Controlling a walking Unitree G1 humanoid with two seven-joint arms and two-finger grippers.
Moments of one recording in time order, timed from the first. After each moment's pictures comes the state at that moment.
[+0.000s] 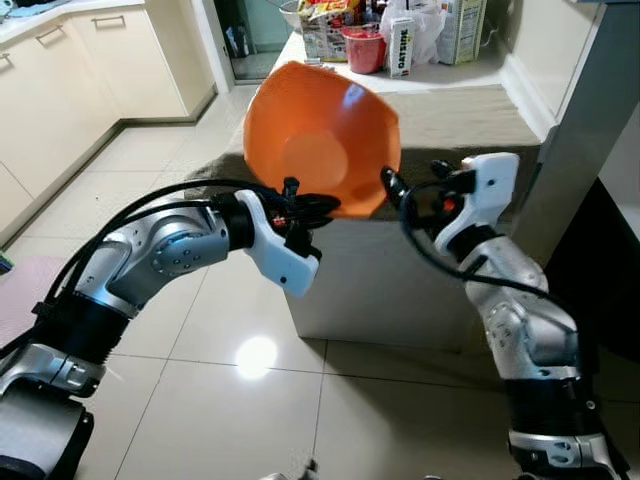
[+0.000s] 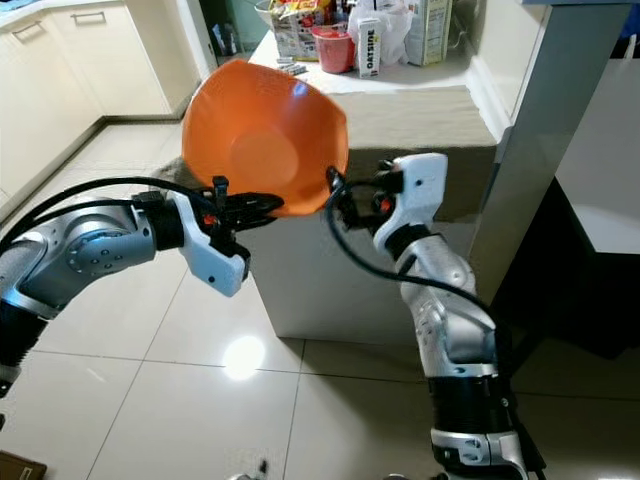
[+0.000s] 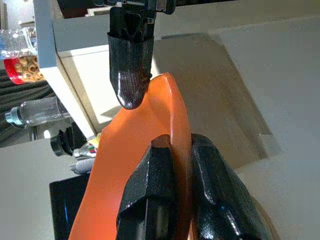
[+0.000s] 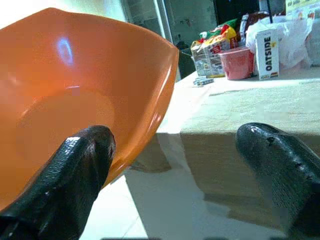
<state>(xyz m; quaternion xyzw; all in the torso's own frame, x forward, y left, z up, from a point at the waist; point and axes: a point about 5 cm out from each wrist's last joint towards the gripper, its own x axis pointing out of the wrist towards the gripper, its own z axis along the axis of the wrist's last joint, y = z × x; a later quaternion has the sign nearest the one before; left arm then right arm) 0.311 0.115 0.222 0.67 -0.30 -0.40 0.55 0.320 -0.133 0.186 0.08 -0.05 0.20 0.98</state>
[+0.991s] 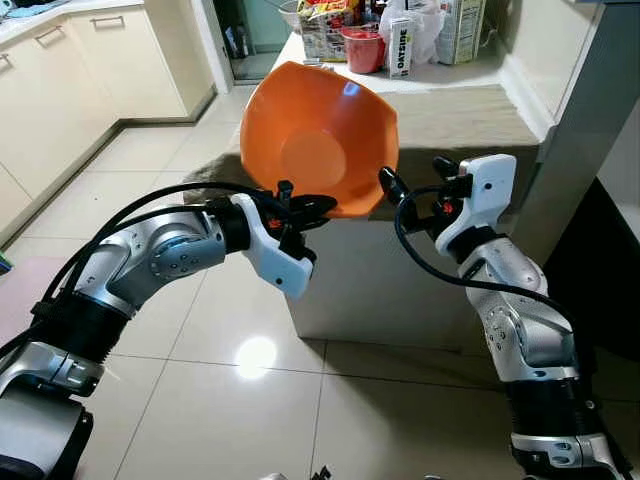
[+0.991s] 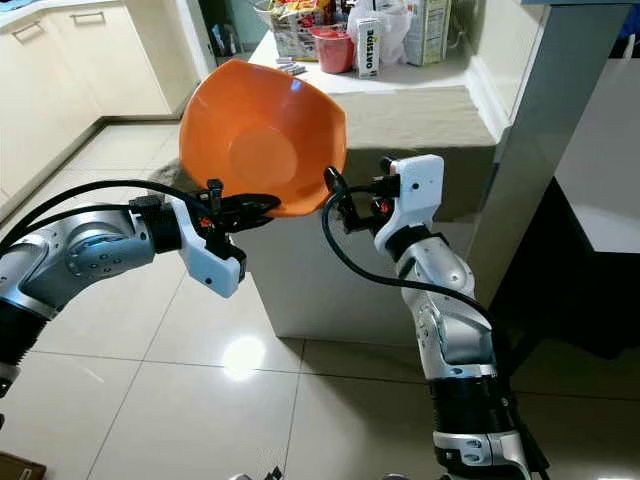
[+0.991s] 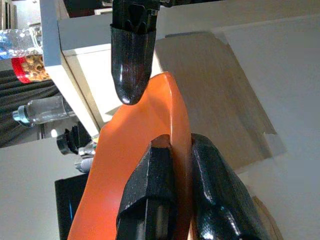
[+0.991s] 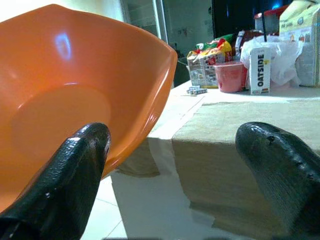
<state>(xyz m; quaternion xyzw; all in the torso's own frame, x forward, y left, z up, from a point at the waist) 0.314 0.121 0.216 0.67 -0.31 -0.39 0.56 0.320 -0.135 0.186 0.03 -0.08 0.19 0.98</state>
